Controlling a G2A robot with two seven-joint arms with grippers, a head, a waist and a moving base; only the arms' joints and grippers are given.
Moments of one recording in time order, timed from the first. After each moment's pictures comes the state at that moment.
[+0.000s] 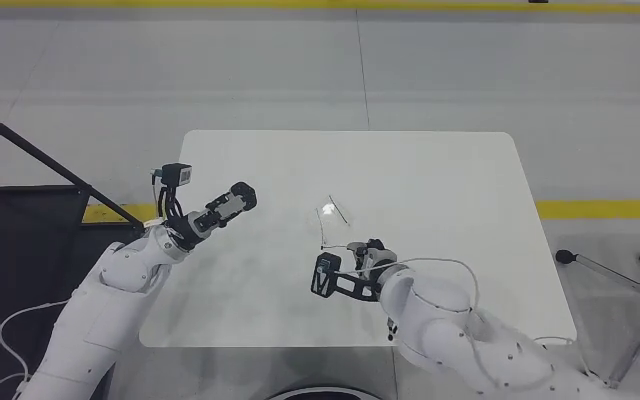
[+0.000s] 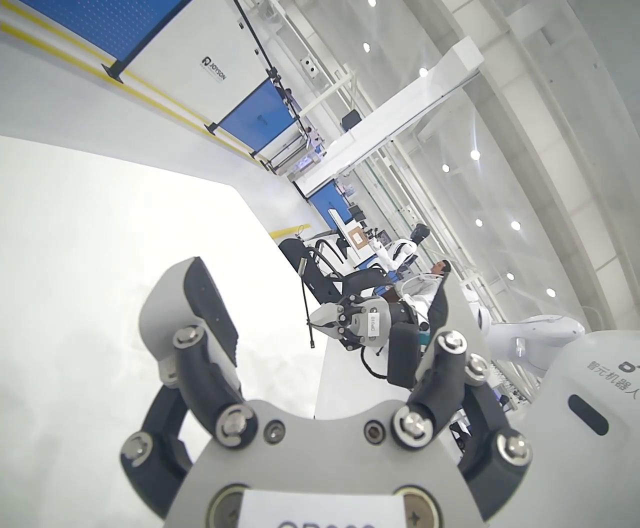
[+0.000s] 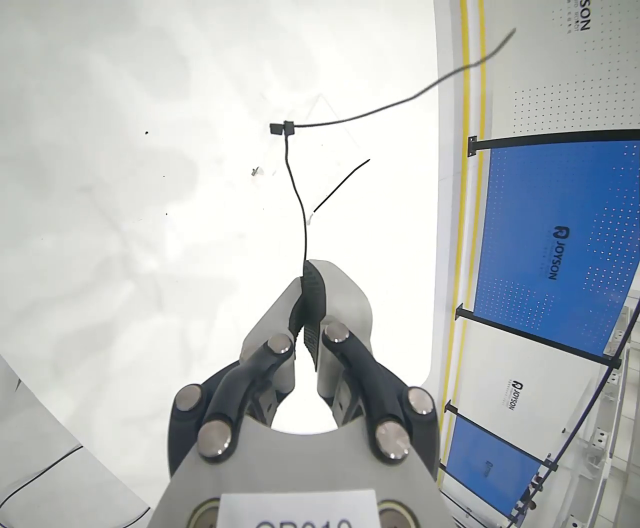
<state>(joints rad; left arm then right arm) 1.13 -0.92 -1.27 -1.43 -0.37 -0.78 -0.64 -0.80 -0.97 0.58 -2.10 -1.49 -0.33 1.13</state>
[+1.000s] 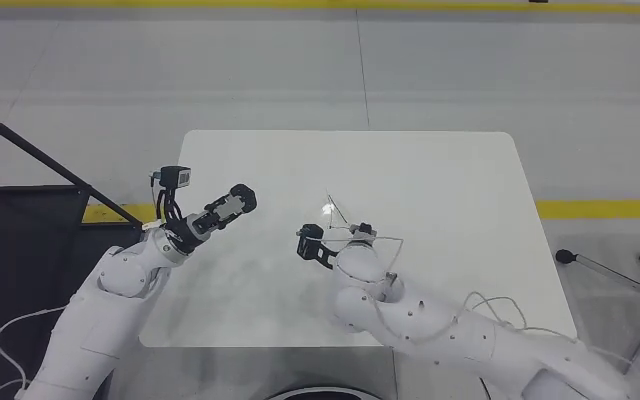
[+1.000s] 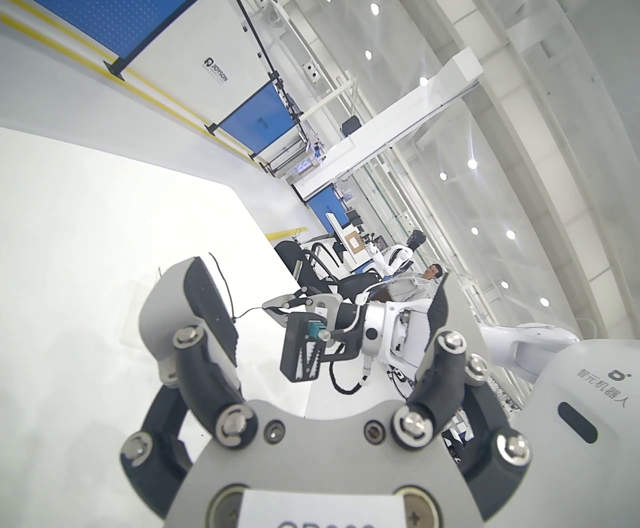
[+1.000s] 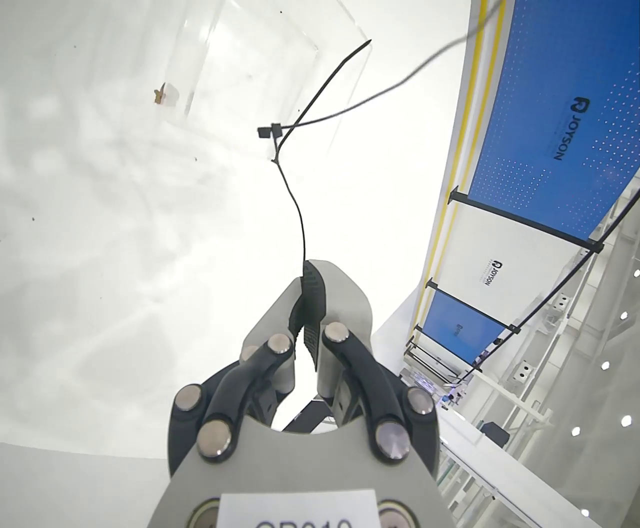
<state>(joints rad) 1.18 -0.93 -1.30 -1.48 -0.38 -0.73 -0.64 -0.55 -1.31 0.33 -1.65 -1.58 -0.12 1.54</state>
